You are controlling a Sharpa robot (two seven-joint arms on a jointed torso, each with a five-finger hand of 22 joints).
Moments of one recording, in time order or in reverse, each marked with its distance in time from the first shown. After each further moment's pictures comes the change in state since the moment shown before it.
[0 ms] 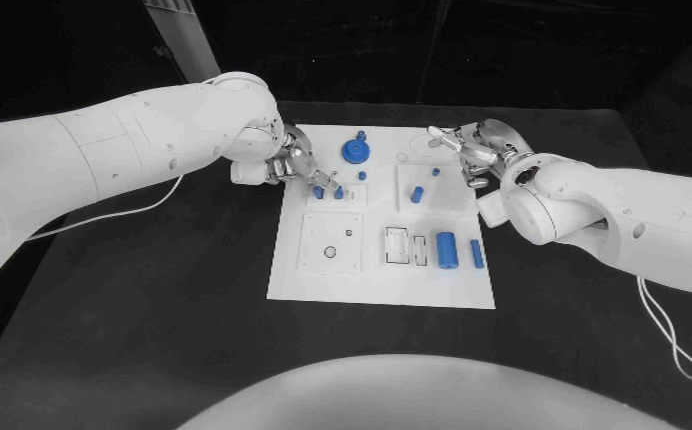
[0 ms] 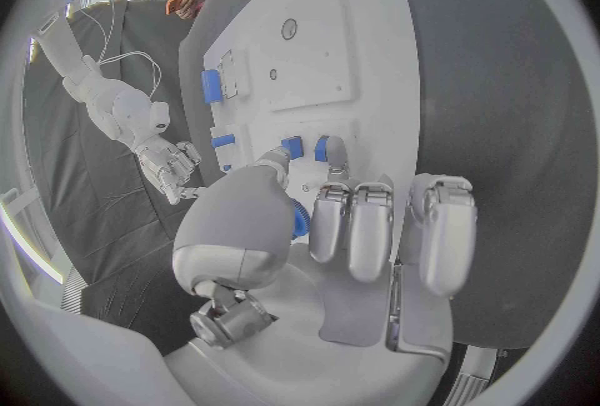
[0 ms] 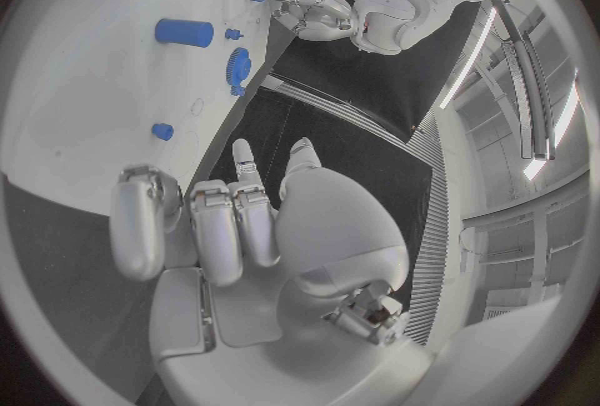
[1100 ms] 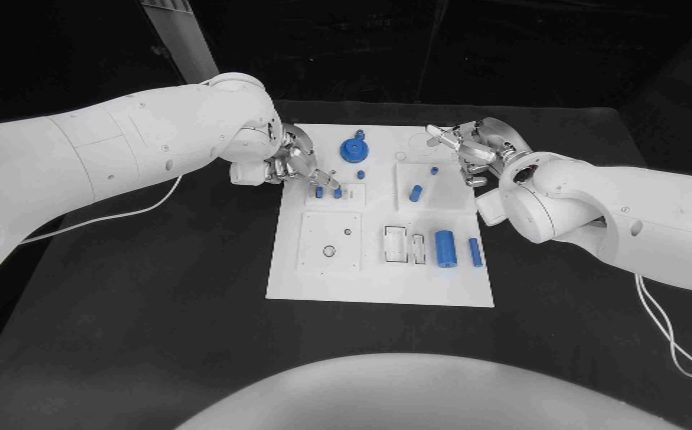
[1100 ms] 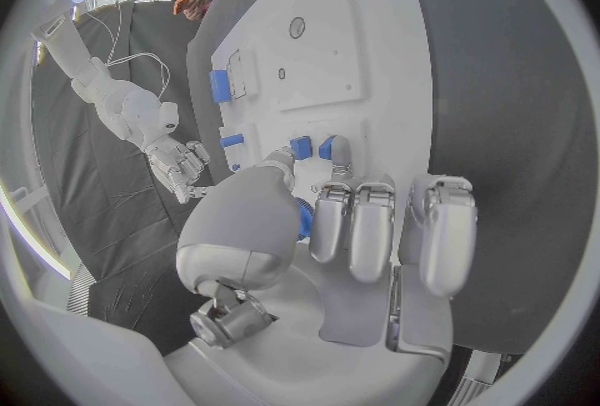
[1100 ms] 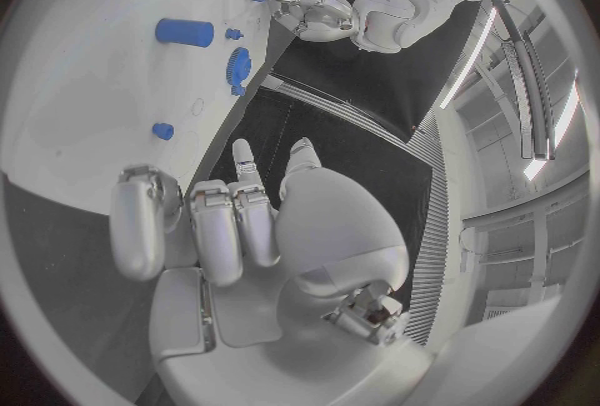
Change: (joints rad) left arm -0.002 -0.005 -0.002 0.004 0.000 -0.011 0.056; left_hand 0.044 0.034 -0.025 -0.003 0.022 -0.026 0.024 -0.064 -0.079 -0.002 0.013 0.000 0.000 0.000 0.014 0.000 0.000 0.000 -0.003 0.010 0.000 0.000; right arm 0.000 0.000 0.000 -0.001 0.000 0.000 0.000; right_hand 0.000 0.000 0.000 0.000 0.000 0.000 0.000 0.000 0.000 0.000 0.000 0.000 0.001 0.000 0.000 0.000 0.000 0.000 0.000 0.000 0.000 0.000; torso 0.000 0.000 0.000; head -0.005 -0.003
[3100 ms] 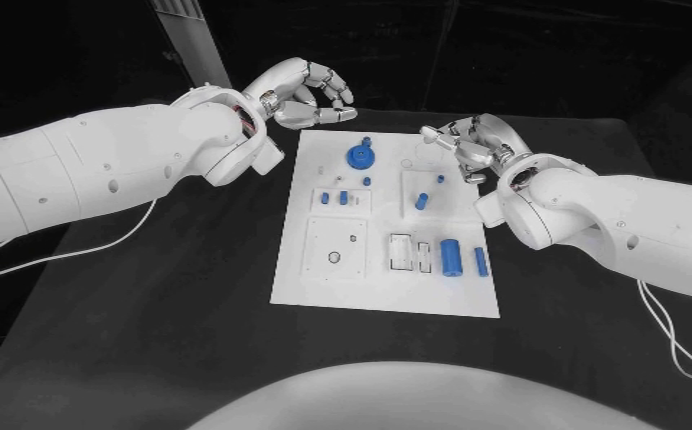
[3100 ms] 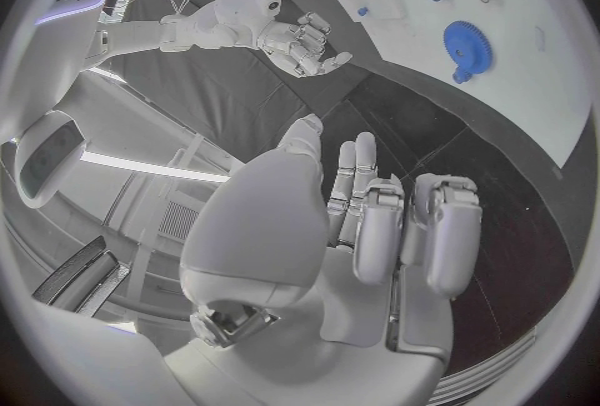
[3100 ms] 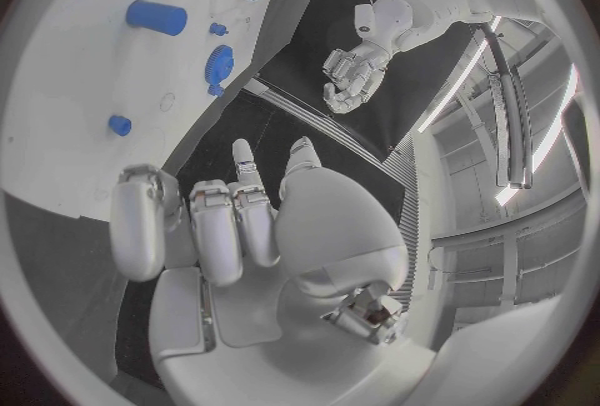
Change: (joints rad) left arm 0.004 -0.203 -0.005 0.229 0.133 -0.771 0.835; left_hand 0.412 -0.074 -0.005 0.003 0.079 -0.033 0.056 -0.099 -0.280 -0.685 0.065 -0.968 -0.606 0.000 0.051 0.000 0.000 0.000 0.002 0.035 -0.002 0.000; right arm 0.011 0.032 0.003 -0.009 -0.142 -0.023 0.049; right_hand 0.009 -0.001 -0.003 -0.003 0.004 0.000 0.000 0.000 -0.002 0.004 -0.004 0.000 -0.001 0.000 0.000 0.000 0.000 0.000 0.000 0.000 0.000 0.000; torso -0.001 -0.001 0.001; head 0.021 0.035
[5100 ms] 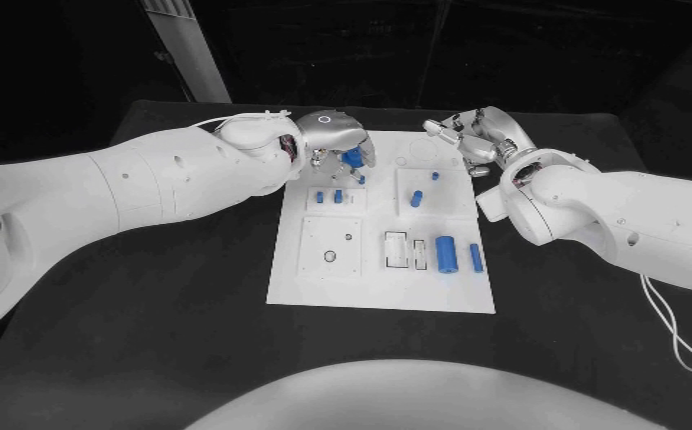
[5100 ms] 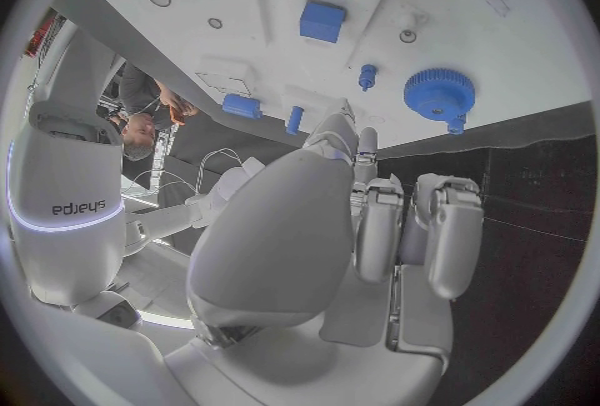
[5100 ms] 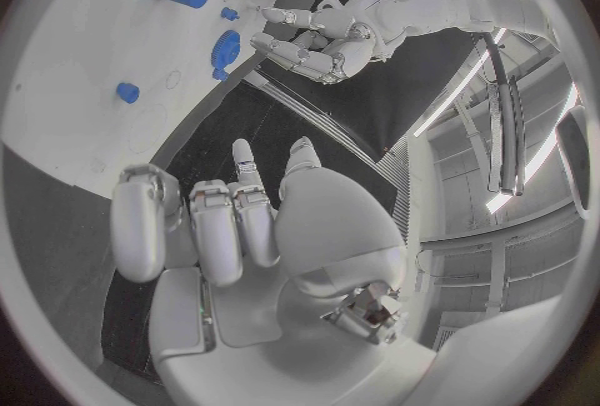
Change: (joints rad) left arm -0.089 0.226 0.000 -0.224 -0.876 0.002 0.011; left_hand 0.282 -0.023 0.136 -0.002 -0.357 0.323 -0.013 -0.349 -0.356 0.207 0.007 -0.361 -0.640 0.000 0.003 0.000 0.000 0.000 0.001 0.013 0.002 0.000; right arm 0.000 -0.024 -0.001 0.000 -0.033 -0.027 0.029; right_hand 0.004 0.004 0.000 0.000 0.000 0.000 0.000 0.000 -0.002 0.000 0.000 0.000 0.000 0.000 0.000 0.000 0.000 0.000 0.004 -0.004 0.000 0.000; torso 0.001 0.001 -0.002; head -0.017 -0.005
